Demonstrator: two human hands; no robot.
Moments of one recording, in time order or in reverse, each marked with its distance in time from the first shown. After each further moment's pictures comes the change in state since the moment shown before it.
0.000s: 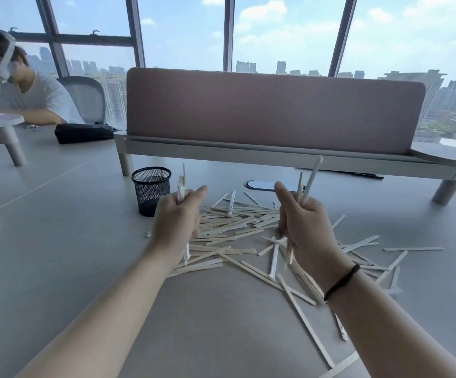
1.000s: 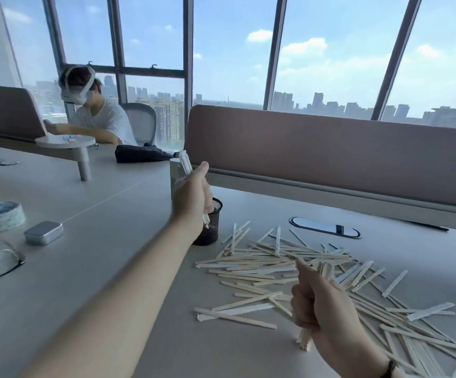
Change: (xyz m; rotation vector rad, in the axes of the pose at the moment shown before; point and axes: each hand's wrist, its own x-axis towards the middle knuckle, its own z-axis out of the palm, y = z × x) left_hand 0.089 0.049 -0.060 -0.255 0.214 -0.038; right_hand -0.033 0.024 0.049 0.232 -0.210 0.346
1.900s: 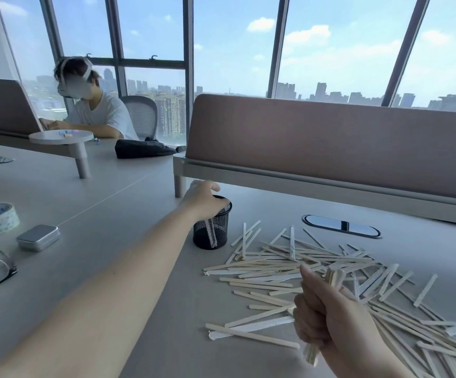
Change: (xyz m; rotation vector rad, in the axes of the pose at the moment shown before) left_hand 0.089 -0.049 -0.034 1.197 -0.190 -0.006; right_hand 0.009 -0.001 0.025 0.084 -0.164 0.049
